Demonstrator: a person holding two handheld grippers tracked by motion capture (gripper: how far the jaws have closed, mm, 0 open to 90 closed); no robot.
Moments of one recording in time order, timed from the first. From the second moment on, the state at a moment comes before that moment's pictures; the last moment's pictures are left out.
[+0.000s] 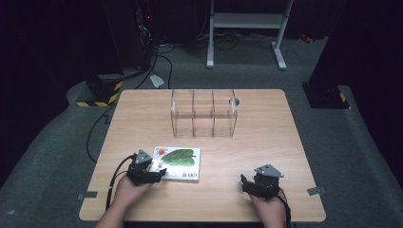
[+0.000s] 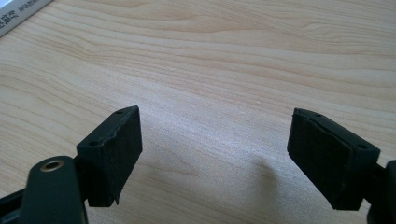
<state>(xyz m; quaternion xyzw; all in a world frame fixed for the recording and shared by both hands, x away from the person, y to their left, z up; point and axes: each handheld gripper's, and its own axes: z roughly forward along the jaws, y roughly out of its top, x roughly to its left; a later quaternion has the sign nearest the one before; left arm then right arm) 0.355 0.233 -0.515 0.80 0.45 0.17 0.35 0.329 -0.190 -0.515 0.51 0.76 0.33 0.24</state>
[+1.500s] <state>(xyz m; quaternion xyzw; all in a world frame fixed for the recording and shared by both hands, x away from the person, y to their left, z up) 0.334 0.159 -0.515 0.79 0.46 0.15 0.39 0.322 -0.152 -0.504 0.46 0.78 0.37 0.21</state>
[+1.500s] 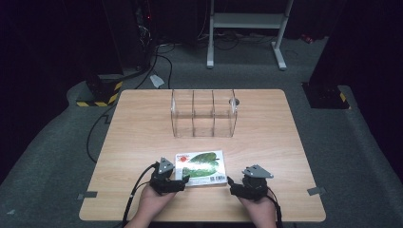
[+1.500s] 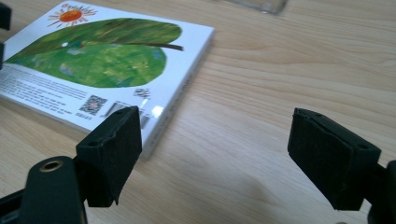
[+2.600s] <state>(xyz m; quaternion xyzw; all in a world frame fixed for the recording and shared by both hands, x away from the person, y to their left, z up) 0.342 0.163 -0.522 0.74 0.49 0.12 0.44 0.318 -0.104 -0.521 0.44 0.81 0.38 0.13</state>
